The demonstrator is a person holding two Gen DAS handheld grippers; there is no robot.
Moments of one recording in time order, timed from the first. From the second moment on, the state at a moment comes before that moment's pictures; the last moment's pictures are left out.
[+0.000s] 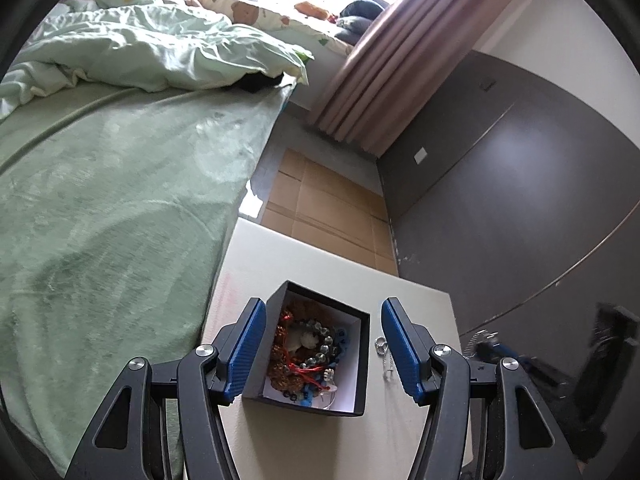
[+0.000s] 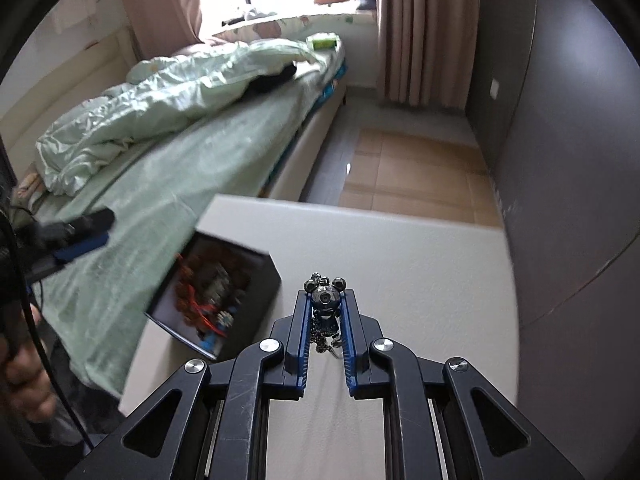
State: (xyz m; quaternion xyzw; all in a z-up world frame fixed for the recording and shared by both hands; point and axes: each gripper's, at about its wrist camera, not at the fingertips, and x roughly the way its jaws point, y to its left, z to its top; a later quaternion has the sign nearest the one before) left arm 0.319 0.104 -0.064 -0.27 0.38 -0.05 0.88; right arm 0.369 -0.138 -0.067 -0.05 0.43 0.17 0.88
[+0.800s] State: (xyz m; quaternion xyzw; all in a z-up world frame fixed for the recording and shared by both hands) left arm 0.310 0.130 -0.067 -0.30 0.37 -0.03 0.88; right arm 0.320 -0.063 0.133 -0.12 0.26 0.20 0.94
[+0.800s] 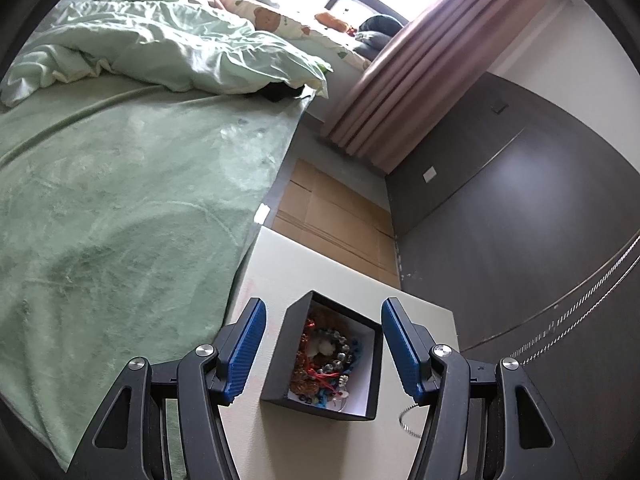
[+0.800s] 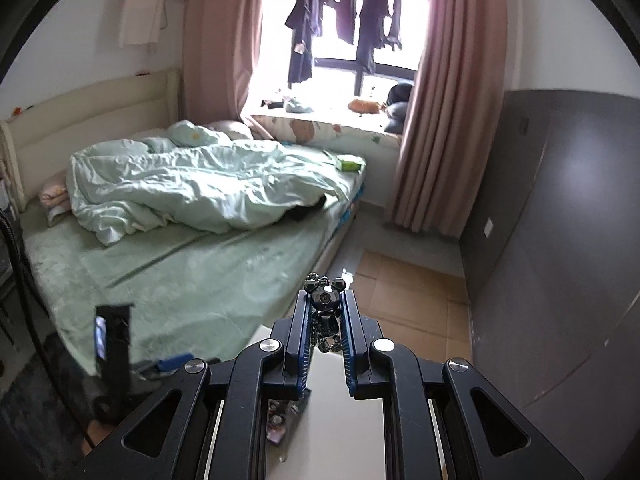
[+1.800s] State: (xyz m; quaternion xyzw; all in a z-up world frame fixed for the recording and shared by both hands) left arm 0.309 0.161 -0.078 -0.33 0.37 0.00 0.87; right arm 0.377 -0.011 -0.047 -0.10 0.41 0.26 0.87
